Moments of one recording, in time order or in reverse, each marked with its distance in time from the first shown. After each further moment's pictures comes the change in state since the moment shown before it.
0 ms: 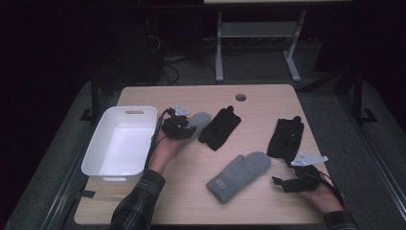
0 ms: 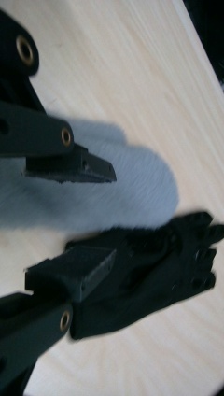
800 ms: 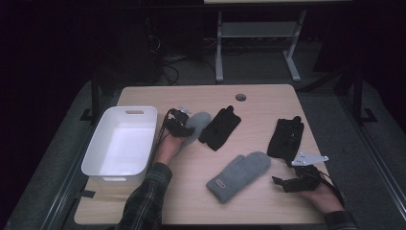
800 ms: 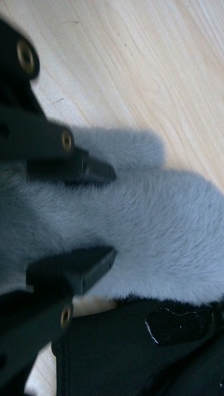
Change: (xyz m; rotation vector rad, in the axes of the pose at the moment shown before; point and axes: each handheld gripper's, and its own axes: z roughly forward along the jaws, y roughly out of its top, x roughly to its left) left arm 0.017 -0.014 0.052 0.136 0.041 -0.050; right arm -0.001 0.000 -0.001 0.001 0.008 0.004
